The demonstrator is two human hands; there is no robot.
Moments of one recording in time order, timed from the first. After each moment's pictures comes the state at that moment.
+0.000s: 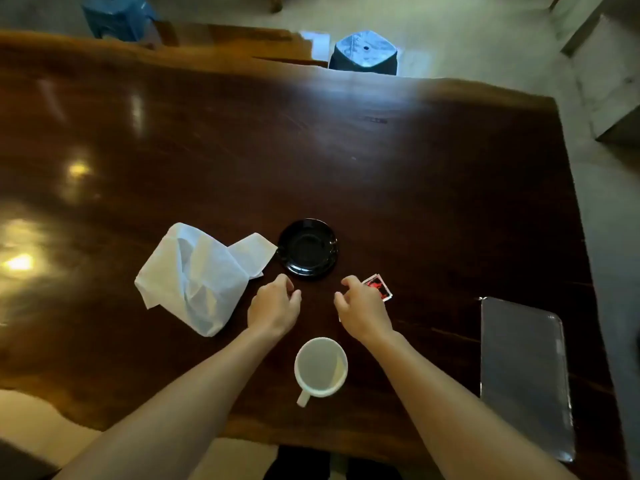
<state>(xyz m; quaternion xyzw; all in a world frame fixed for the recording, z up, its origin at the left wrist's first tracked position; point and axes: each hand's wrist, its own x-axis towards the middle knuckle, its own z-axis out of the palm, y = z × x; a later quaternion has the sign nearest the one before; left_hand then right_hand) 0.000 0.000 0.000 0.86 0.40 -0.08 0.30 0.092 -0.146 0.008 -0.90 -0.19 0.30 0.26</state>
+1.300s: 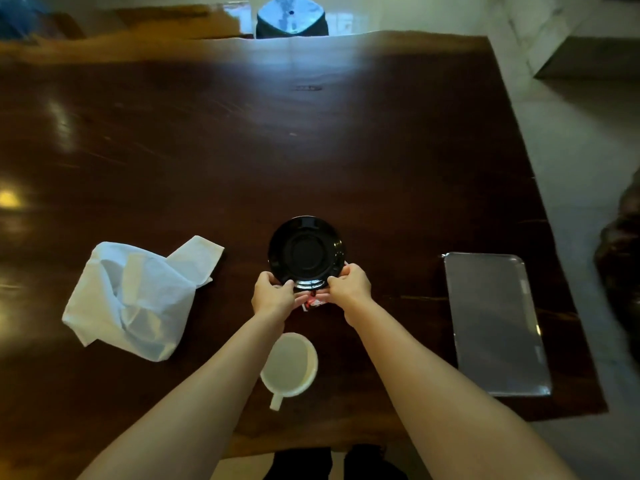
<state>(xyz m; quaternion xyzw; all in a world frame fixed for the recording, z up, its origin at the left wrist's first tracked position) 0.060 -0.064 -0.052 0.54 0.54 -0.01 0.64 0.125 -0.182 -0.041 -0.75 0.21 0.34 0.53</state>
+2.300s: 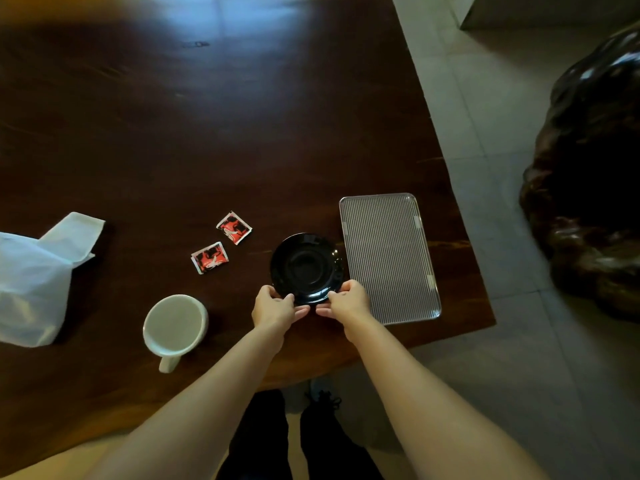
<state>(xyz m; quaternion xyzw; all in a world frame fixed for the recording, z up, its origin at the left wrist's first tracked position) 0.031 -0.279 -0.091 0.57 0.54 -0.13 0.60 0.070 -0.408 -0.061 -0.72 0.32 0.33 0.53</state>
